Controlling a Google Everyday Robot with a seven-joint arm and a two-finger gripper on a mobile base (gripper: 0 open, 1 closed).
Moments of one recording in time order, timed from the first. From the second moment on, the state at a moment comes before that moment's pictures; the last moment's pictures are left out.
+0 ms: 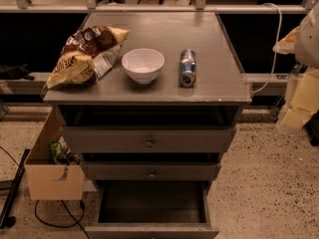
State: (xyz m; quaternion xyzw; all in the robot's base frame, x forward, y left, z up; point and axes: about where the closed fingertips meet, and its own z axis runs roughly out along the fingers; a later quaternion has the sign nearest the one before) arm 0.438 -0.217 0.976 -0.60 0.78 -0.03 0.16
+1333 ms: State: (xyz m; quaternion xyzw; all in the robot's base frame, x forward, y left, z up) arm 0.349 -0.190 0.899 -0.56 0.78 0.07 0.28
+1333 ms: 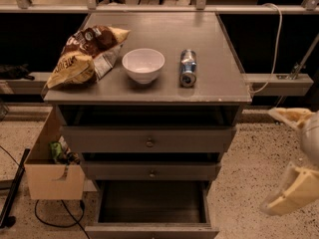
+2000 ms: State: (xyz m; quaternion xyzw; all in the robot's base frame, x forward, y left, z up) arm 0.360 -0.188 0.831 -0.59 0.76 0.07 0.28
